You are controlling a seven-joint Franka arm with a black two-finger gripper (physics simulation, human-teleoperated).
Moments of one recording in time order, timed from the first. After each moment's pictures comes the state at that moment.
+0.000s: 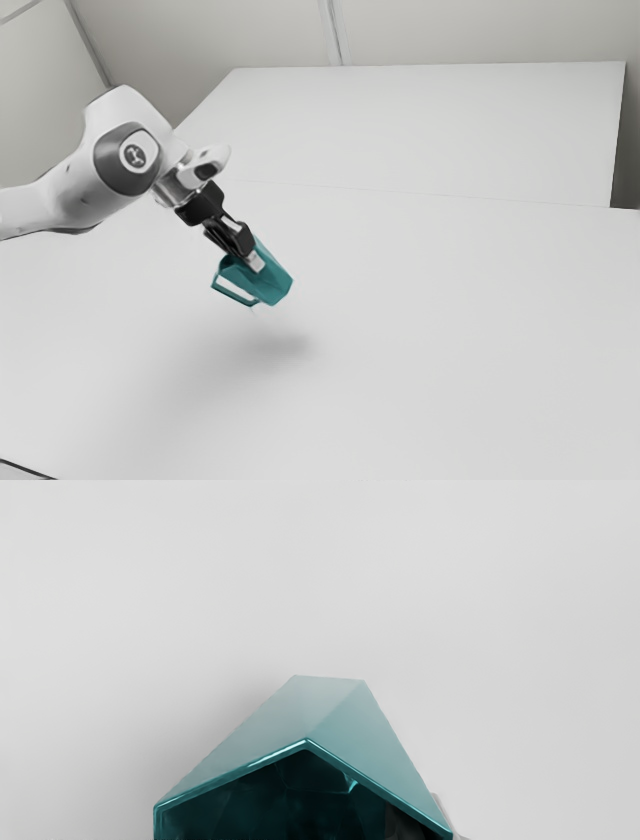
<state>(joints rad) -0.26 -0.18 0.23 -2.21 -0.44 2.02 0.54</state>
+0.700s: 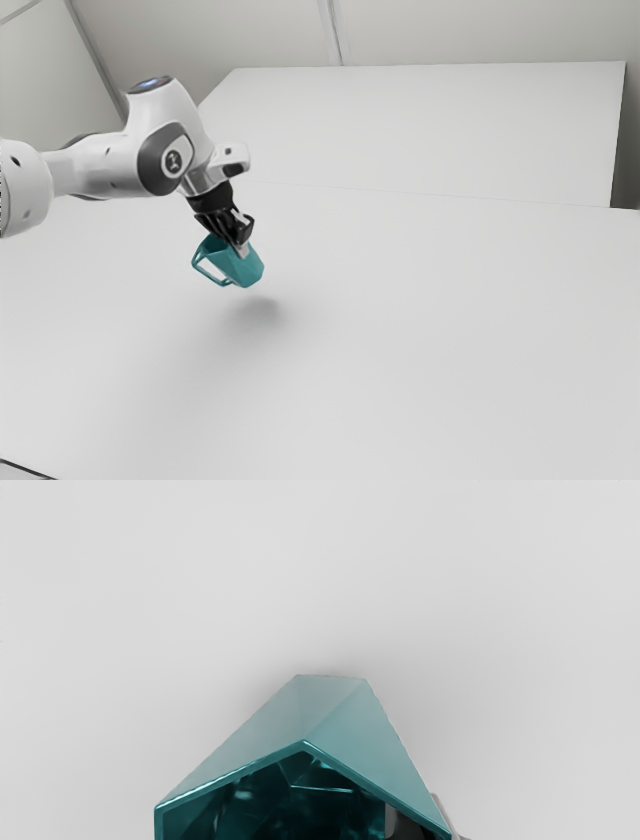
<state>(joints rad) -0.20 0.02 0.20 -2.06 -0.11 2.11 0.27</state>
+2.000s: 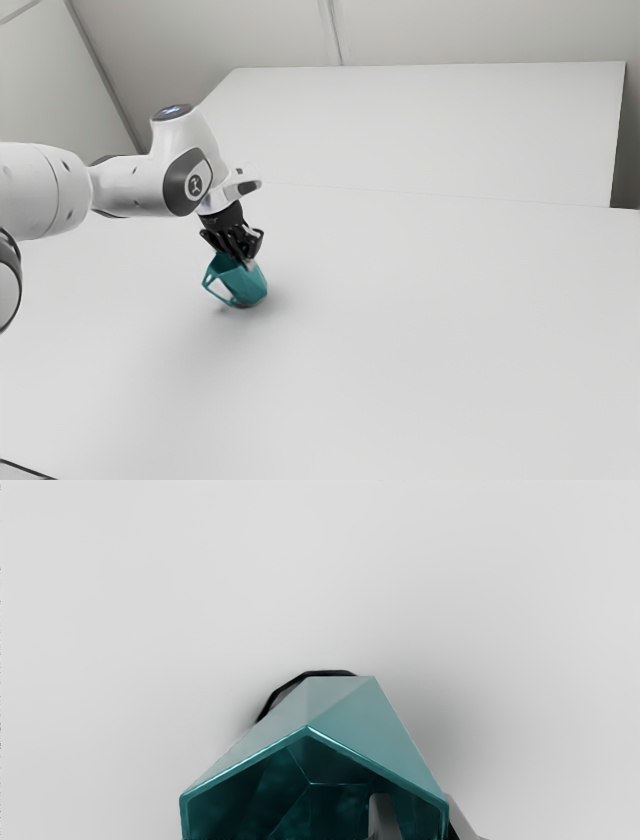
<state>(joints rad) -0.17 0.17 0.20 -2.04 -0.09 2.23 0.14</state>
